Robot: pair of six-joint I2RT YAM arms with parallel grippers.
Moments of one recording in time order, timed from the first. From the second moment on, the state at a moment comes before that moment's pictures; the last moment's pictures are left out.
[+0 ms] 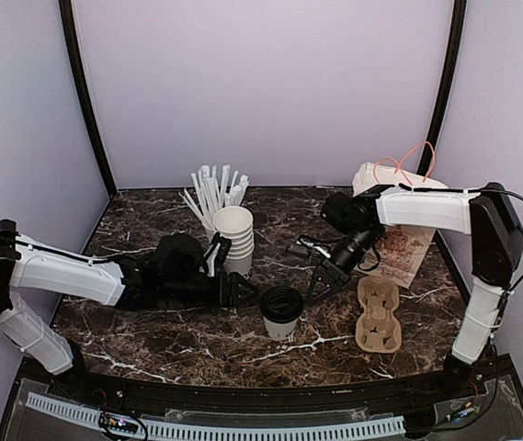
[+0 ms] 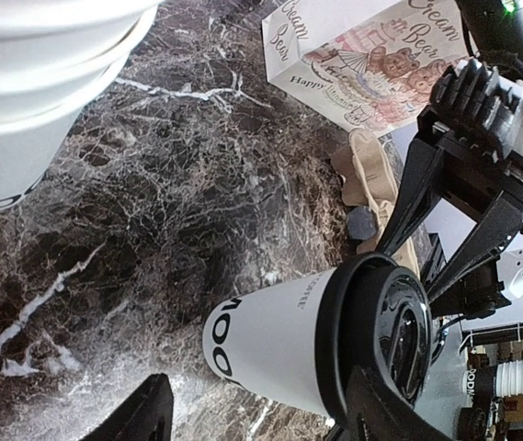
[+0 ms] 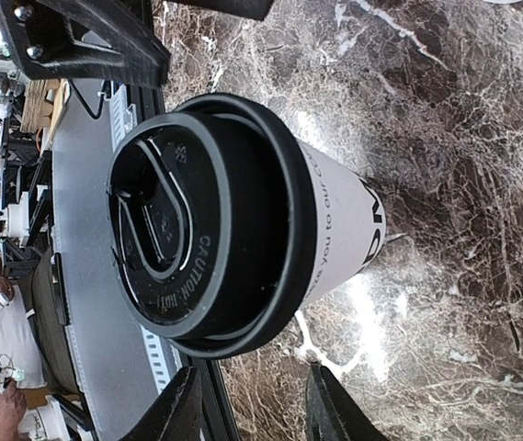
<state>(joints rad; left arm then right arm) -0.93 1.48 0.71 0.21 0.21 -0.80 0.66 1.83 1.35 -1.05 -0.83 -0.43</state>
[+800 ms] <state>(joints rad) -0.93 1.57 0.72 0.22 0.25 -0.82 0.66 1.88 1.38 -1.07 -0.87 -0.41</state>
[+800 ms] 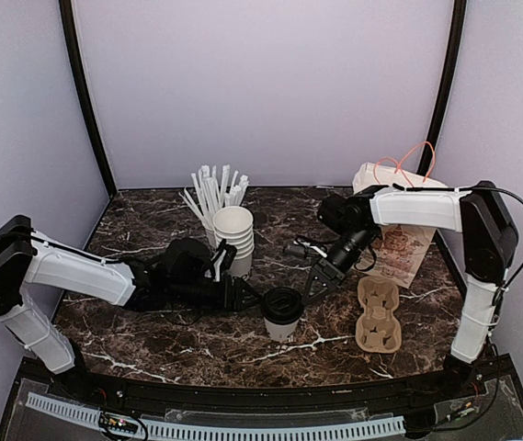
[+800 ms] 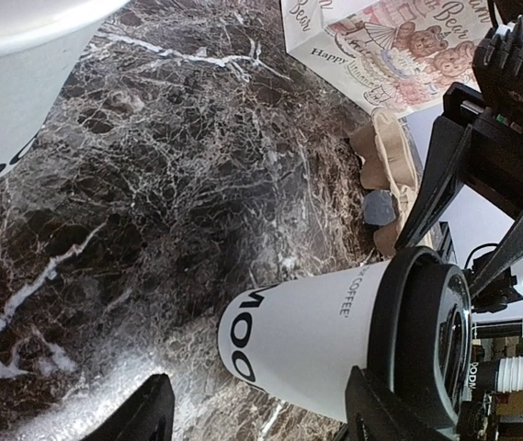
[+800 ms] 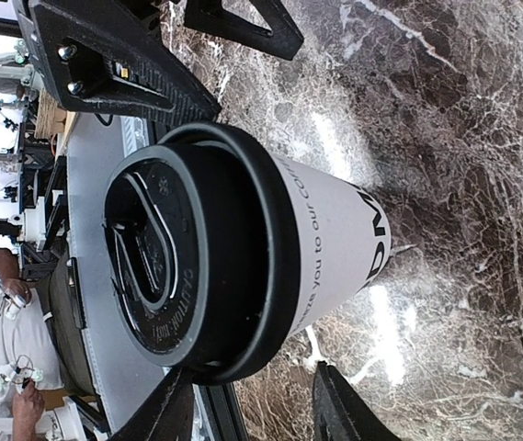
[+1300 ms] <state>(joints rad) -0.93 1.46 0.72 0.22 0.19 -0.82 0.66 1.88 1.38 -1.06 -0.88 -0.41</state>
